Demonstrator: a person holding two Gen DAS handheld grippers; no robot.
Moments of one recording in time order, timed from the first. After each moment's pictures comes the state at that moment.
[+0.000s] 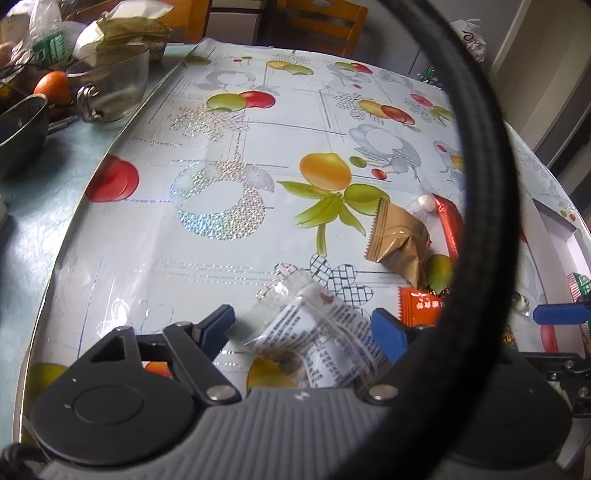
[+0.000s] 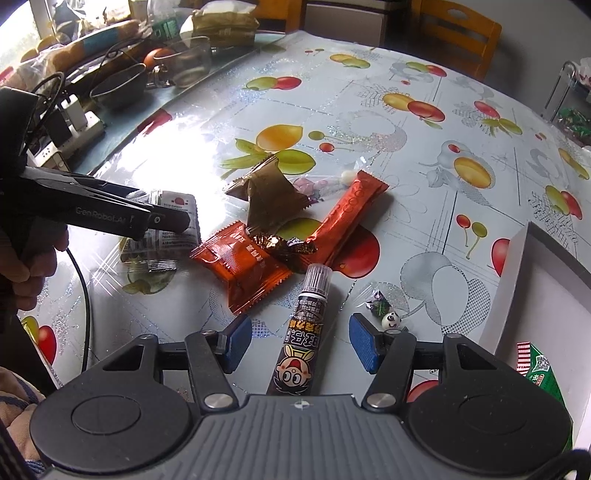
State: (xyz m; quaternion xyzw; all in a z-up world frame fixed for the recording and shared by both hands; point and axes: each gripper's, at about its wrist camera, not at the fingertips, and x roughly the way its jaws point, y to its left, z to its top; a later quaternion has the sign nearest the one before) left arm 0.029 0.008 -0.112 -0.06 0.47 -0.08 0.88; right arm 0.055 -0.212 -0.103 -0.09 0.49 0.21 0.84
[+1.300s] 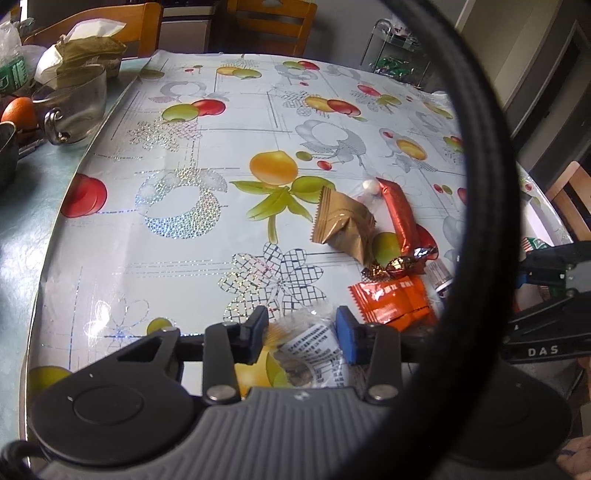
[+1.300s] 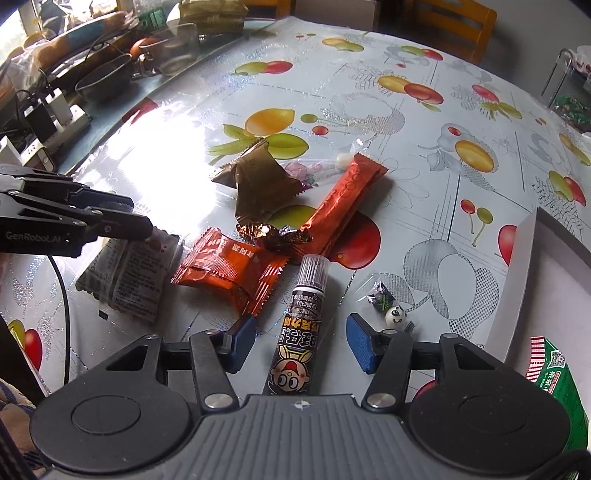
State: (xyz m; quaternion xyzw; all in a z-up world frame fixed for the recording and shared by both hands) left arm 0.006 0.003 -0.092 -0.04 0.46 -0.15 0.87; right arm 0.065 -0.207 -0.120 -0.09 0.50 0.20 0.84
